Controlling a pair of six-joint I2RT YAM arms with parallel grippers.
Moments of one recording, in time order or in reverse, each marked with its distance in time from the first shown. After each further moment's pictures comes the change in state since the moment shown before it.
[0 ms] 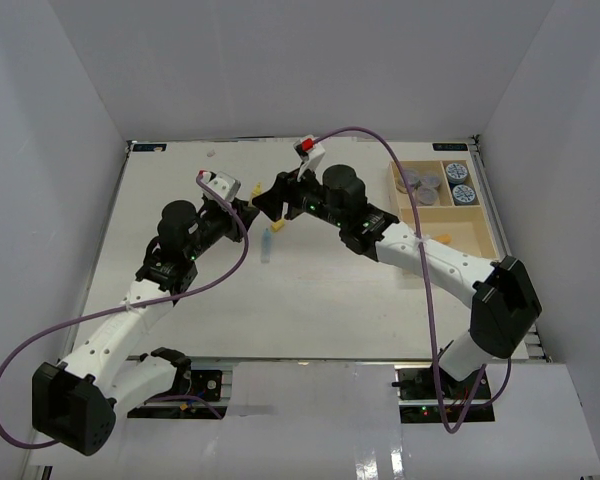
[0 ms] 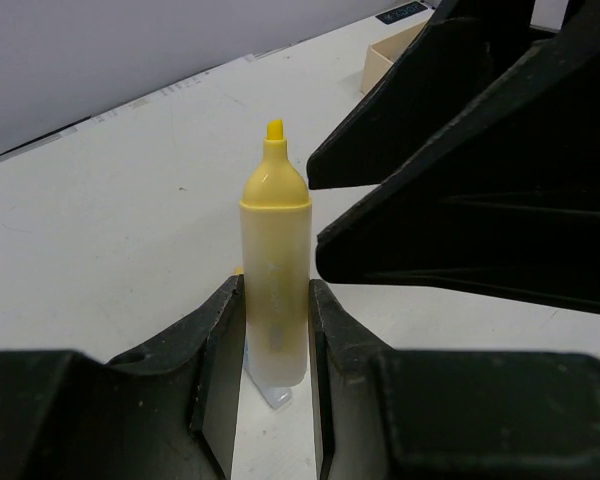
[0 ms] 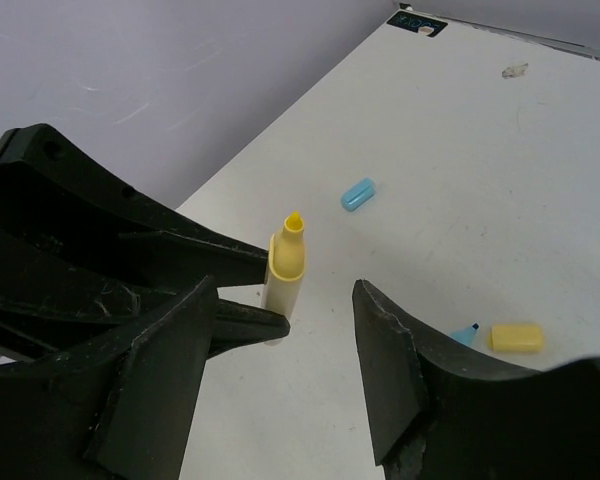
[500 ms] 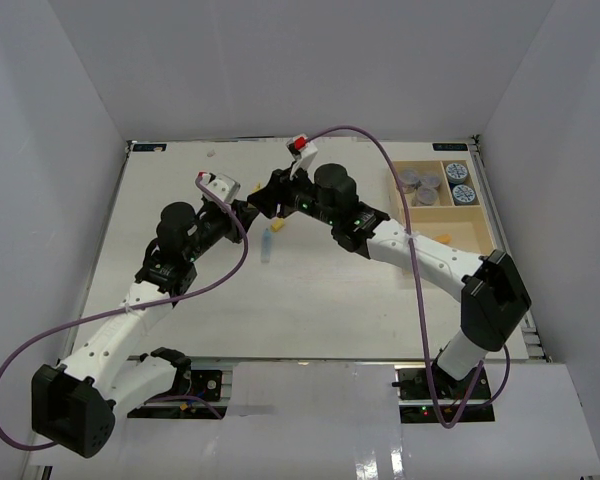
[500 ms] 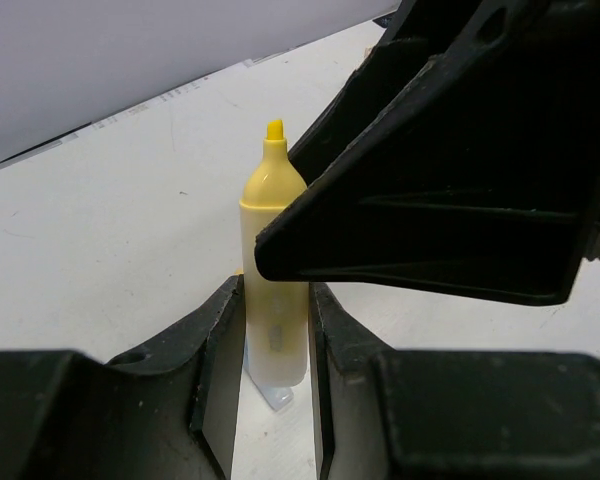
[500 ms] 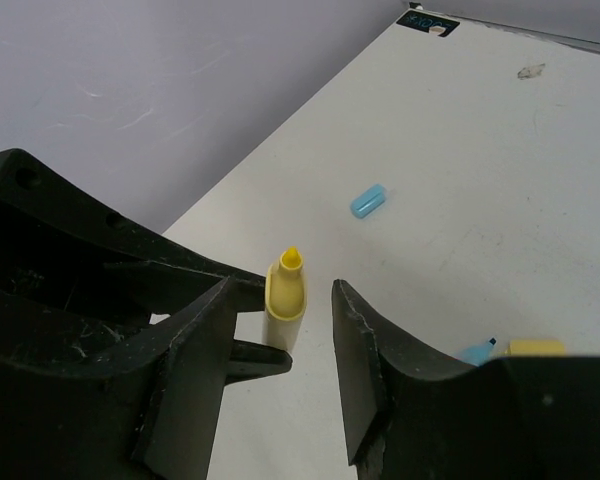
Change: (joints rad) left arm 0.000 -0.013 -0.013 0.014 0.007 0.012; right arm 0.014 0.062 0.047 0.022 0.006 0.021
